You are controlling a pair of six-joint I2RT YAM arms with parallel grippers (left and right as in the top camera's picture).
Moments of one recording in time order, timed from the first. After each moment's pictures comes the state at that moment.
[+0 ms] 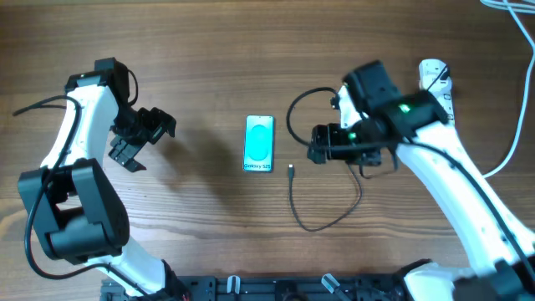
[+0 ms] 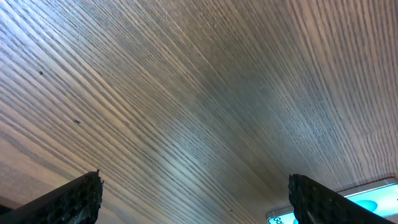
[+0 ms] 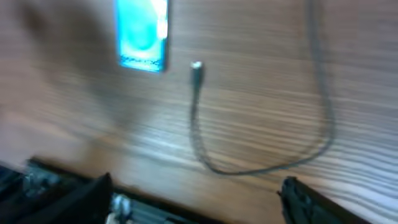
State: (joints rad) left arm 0.18 1.85 1.36 -1.20 0.13 -0.74; right arm 0.41 1.52 1.38 -1.25 -0.26 0.39
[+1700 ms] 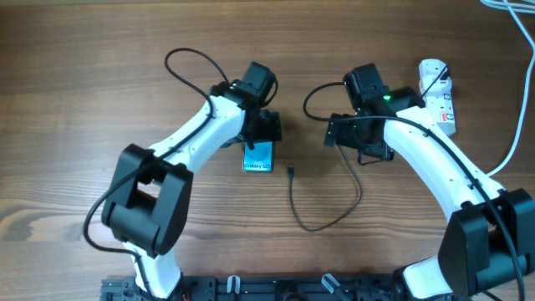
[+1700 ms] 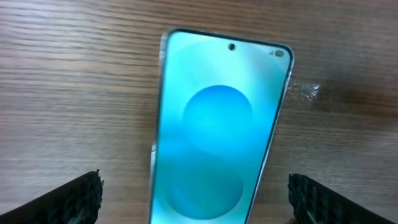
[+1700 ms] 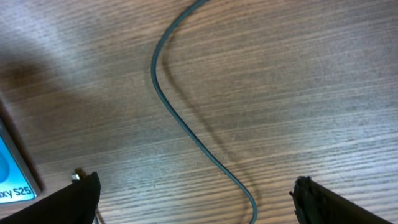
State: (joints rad) left arm -0.50 1.94 1.36 -0.81 -0.01 -0.57; right arm 0.31 1.66 1.20 -0.97 0.03 0.56
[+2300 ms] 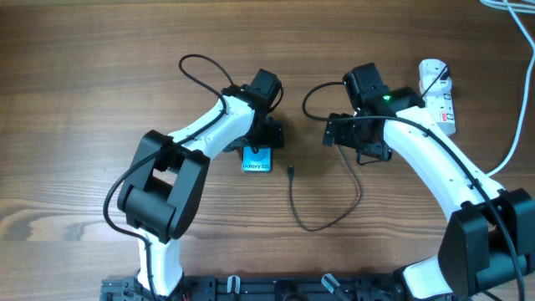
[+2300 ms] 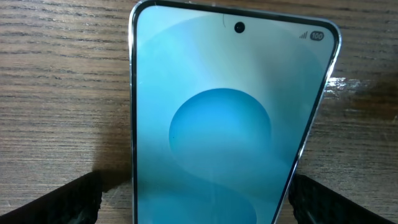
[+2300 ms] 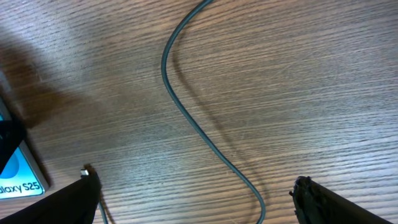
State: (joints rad) left arm -0.51 2.05 1.38 -0.81 0.00 -0.55; right arm 0.31 1.66 1.20 -0.97 0.00 0.56
